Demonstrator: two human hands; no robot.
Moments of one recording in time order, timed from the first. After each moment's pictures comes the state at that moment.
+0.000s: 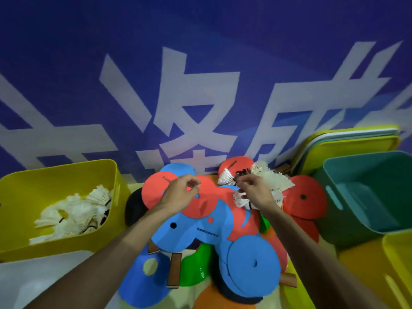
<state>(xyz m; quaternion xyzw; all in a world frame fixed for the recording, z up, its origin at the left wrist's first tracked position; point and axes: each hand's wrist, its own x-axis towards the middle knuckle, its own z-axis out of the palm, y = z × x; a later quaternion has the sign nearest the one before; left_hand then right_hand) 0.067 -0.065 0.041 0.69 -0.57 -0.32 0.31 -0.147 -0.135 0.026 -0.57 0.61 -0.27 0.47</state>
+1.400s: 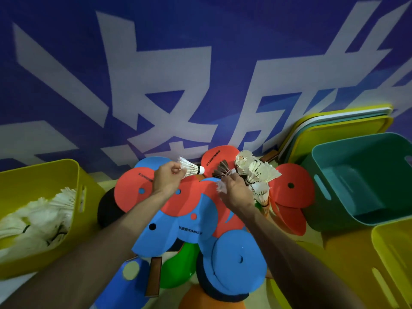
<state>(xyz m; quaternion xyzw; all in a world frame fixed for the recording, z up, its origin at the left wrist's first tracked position) 0.043 -0.132 -0.001 0.79 -0.42 -0.30 0.34 -0.152 -0.148 -0.032 -0.76 0.61 -0.02 0.22</state>
